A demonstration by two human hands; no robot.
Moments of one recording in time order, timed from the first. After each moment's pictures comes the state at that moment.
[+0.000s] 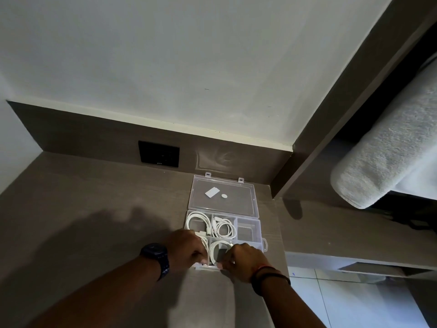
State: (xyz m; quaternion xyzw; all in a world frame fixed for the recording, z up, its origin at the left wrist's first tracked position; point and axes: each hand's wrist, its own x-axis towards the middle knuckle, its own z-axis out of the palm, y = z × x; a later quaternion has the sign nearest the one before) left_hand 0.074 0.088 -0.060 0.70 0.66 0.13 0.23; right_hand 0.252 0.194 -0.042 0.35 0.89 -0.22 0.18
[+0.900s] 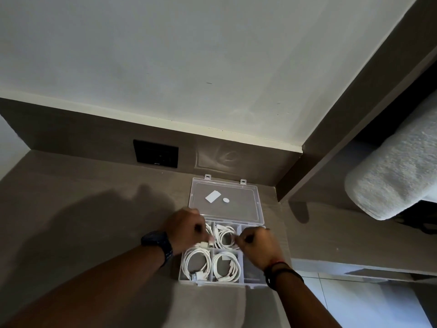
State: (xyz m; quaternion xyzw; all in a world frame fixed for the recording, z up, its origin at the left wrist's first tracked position) left_hand 0.047 0.129 -0.055 0.57 0.74 0.28 0.21; right_hand 0.238 0.238 -0.033 0.44 0.85 -0.30 0.00
